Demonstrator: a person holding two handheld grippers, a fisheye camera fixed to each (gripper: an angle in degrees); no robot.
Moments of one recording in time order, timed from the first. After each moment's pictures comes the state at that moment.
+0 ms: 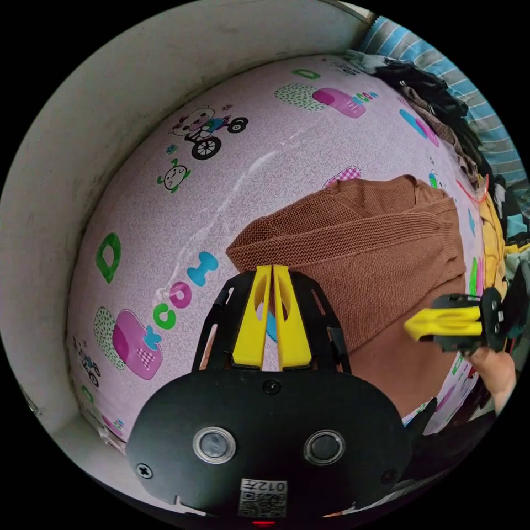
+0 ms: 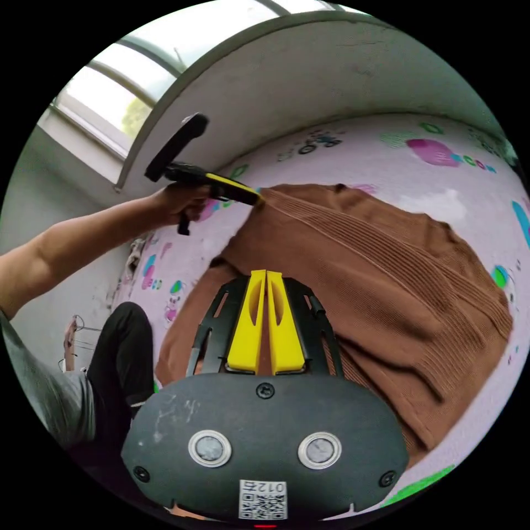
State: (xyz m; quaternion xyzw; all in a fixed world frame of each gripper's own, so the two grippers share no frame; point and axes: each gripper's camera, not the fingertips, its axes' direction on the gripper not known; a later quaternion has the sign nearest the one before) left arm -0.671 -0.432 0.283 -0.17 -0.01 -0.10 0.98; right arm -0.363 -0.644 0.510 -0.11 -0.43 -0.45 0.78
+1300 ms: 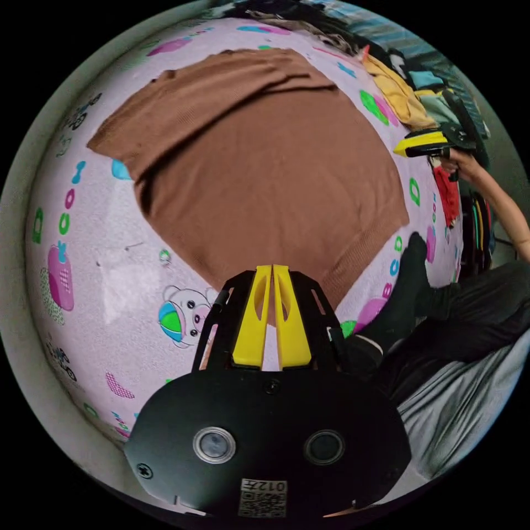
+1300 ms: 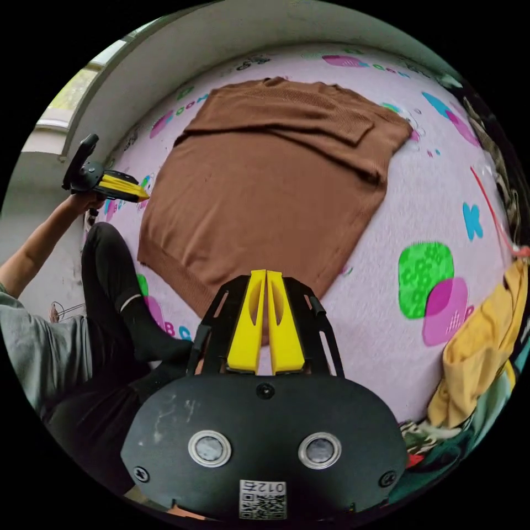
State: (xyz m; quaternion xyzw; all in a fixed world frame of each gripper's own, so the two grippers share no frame) left arm -0.531 -0.216 0.251 -0.27 0.14 0.10 0.95; right arm -0.192 -0.476 0.438 -0.24 -0.19 -0.42 0.85
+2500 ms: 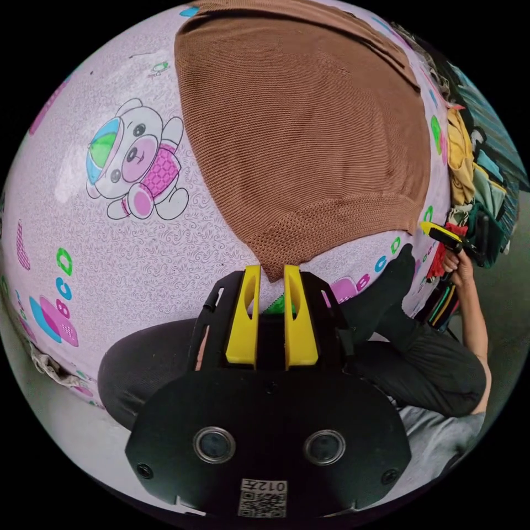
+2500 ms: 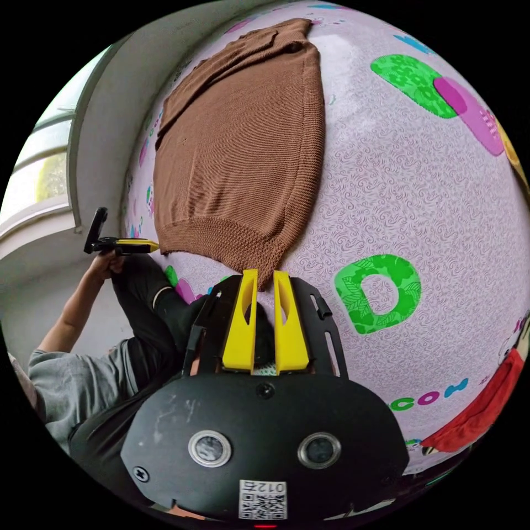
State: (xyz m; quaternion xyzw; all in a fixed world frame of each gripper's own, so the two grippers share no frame) left arm -0.570 -0.072 0.283 -0.39 0.18 -0.16 0.89; right arm 0.046 -0.380 0.451 -0.34 -0.29 -0.22 0.87
